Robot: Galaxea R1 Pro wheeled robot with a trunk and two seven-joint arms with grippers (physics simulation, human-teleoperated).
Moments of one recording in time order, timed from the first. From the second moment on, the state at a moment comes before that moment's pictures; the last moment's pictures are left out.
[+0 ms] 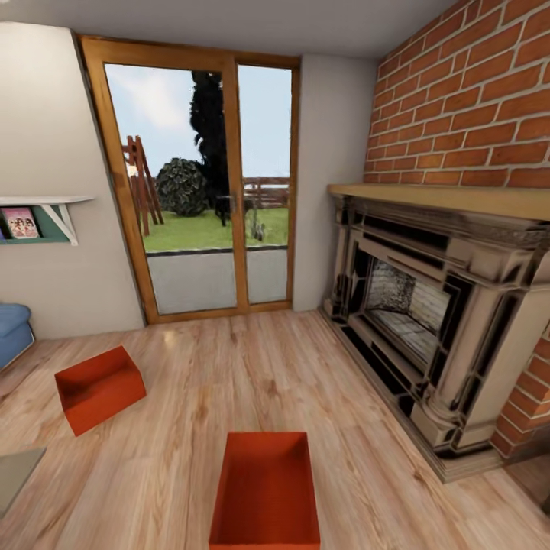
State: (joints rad) left arm -0.16 -0.06 0.05 -0.22 0.00 -0.35 0.09; right arm -0.19 0.03 0.08 -0.44 0.03 0.02 0.00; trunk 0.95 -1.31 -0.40
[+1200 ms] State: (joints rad) left arm -0.16 -0.06 0.05 -0.22 0.00 -0.35 0.08; right arm -0.19 0.03 0.08 -0.44 0.03 0.02 0.00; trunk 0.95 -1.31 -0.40
